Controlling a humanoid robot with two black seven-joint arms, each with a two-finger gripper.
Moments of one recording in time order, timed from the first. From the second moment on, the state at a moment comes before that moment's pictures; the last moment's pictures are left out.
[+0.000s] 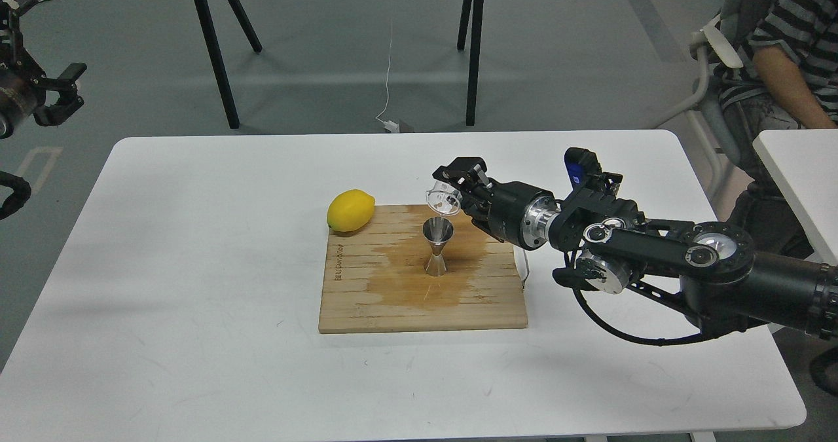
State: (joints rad) left arm -0.86 0.67 -0.79 -0.45 0.26 -0.49 -0.19; right arm 1.00 -0.36 0.07 1.30 -0.41 -0.18 0.00
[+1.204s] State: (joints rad) left arm -0.86 0.67 -0.79 -0.45 0.26 -0.49 -0.19; right arm 0.99 -0.39 0.17 1.30 -0.32 -0.18 0.01
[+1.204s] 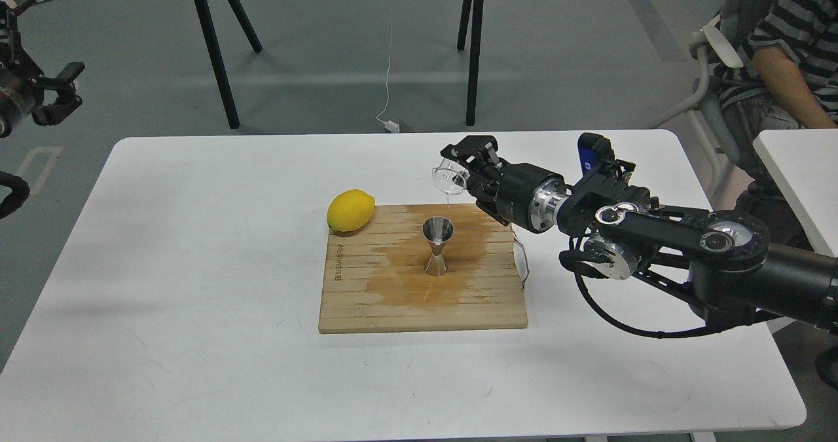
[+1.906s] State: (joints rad) left arm -0.89 0.67 -0.78 -0.45 0.24 -0.49 -0.18; right arm 0.44 -0.45 1.06 1.33 0.14 -0.10 0.05
